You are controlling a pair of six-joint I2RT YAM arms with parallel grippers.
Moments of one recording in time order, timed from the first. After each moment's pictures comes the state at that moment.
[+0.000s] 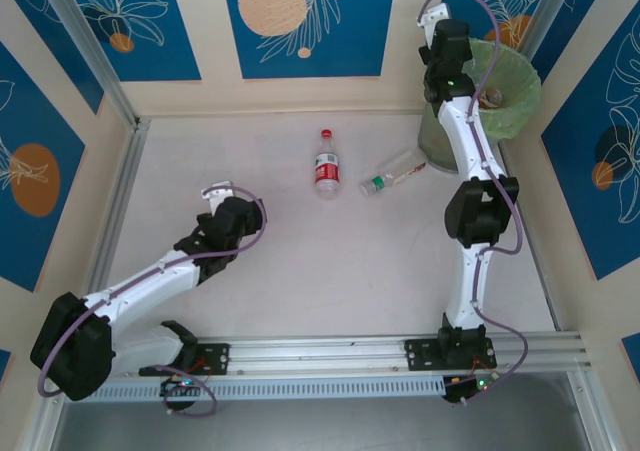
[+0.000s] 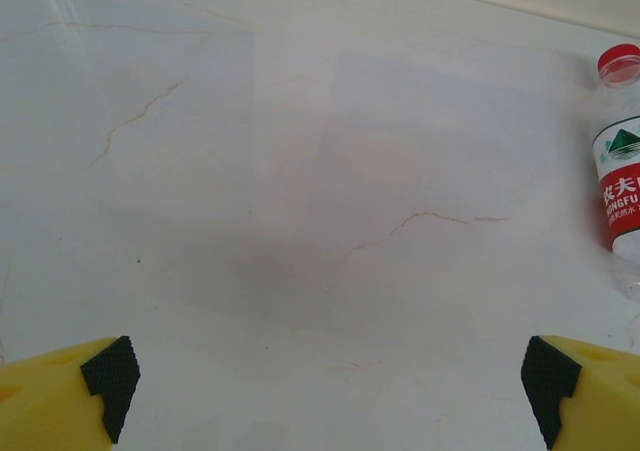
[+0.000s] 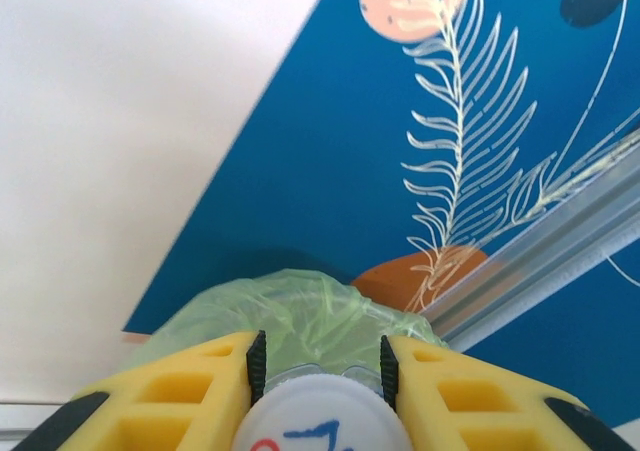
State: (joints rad) left arm -0.60 1.15 0.64 -0.16 -0.56 -0.60; right arm 0.08 2.17 2.27 -0.24 0.45 -0.54
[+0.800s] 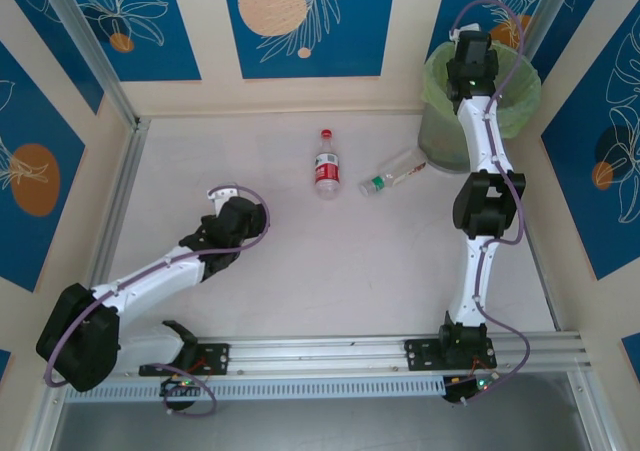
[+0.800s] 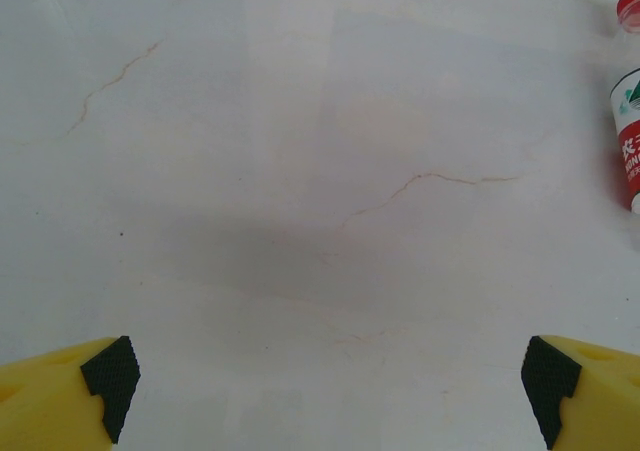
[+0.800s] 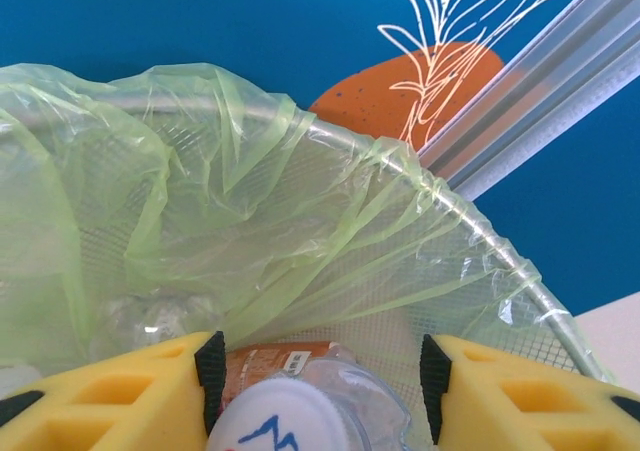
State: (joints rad) left arm -0.60 1.21 0.65 -0.18 -0.52 -0.60; right arm -0.05 2.28 2.36 -0.47 0.47 -0.38
